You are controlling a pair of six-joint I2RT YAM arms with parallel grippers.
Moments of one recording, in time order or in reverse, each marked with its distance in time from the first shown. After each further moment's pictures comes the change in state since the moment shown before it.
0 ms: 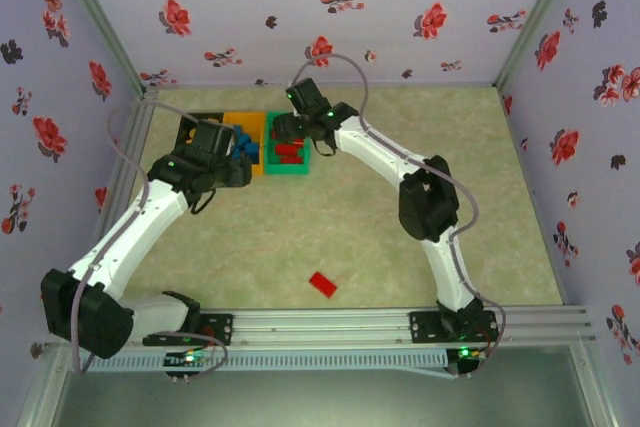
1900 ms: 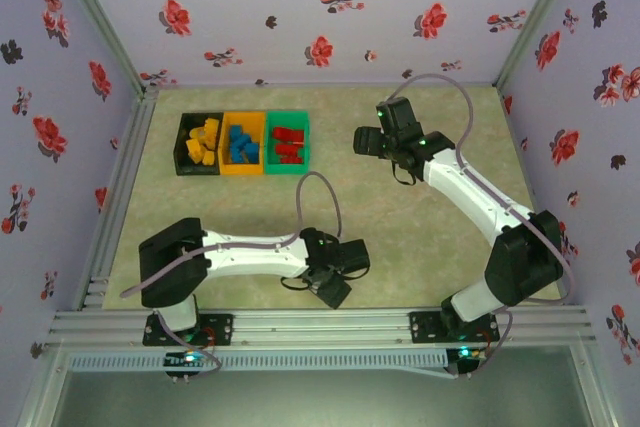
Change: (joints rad) left arm -0.901 0.513 0.018 -0.058 0.114 -0.274; right arm -0.227 -0.652 -0.705 0.050 0.056 0.104
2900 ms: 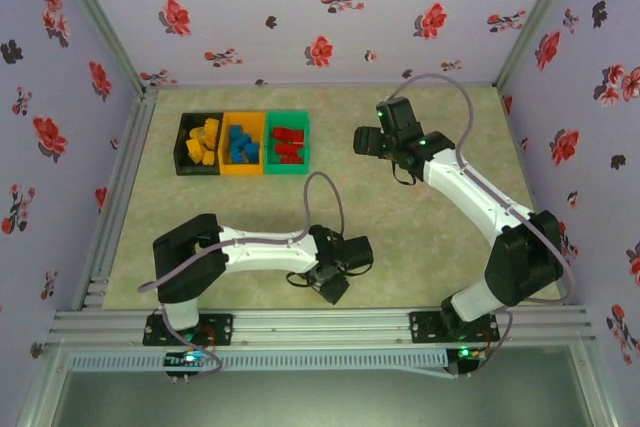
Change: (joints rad) left arm 0.032 0.076 0.033 -0.004 0.022 0.029; right arm 0.000 0.000 0.000 0.000 0.000 0.000
